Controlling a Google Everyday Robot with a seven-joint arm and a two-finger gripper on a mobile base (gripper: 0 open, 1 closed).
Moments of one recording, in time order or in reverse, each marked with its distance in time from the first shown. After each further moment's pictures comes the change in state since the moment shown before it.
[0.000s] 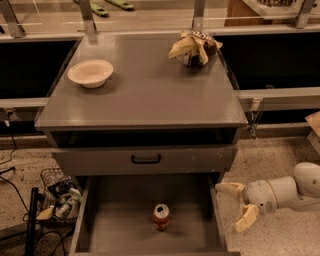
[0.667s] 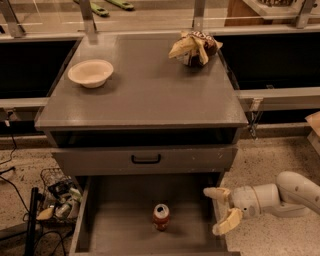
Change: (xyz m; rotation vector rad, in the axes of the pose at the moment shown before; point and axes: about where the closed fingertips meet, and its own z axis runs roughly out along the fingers) arm 0.017 -0.019 0.042 -0.006 -0.052 0.035
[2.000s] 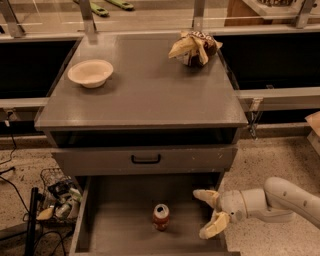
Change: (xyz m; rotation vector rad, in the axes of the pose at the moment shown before) arm 0.000 0.000 0.039 -0.006 -0.042 -0.036
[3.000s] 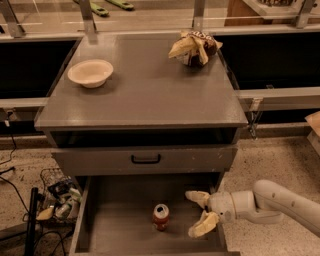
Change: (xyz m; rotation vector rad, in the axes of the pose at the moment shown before) arm 0.005 -0.010 0.028 0.004 -0.026 0.032
